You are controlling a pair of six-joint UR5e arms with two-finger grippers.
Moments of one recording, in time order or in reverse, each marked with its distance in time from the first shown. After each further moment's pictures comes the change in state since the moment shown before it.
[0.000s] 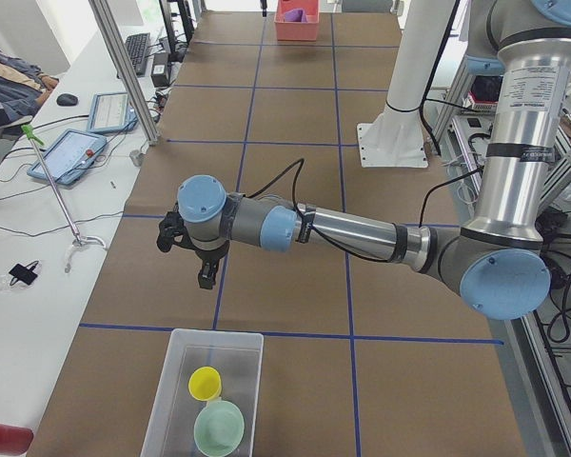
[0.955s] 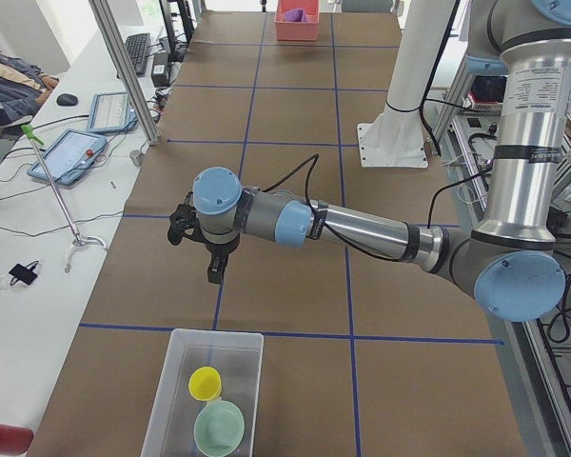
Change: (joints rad) left arm -0.003 0.048 -0.073 0.005 -0.001 -0.002; right arm 0.032 -0.006 0.022 0.001 -0.005 0.009
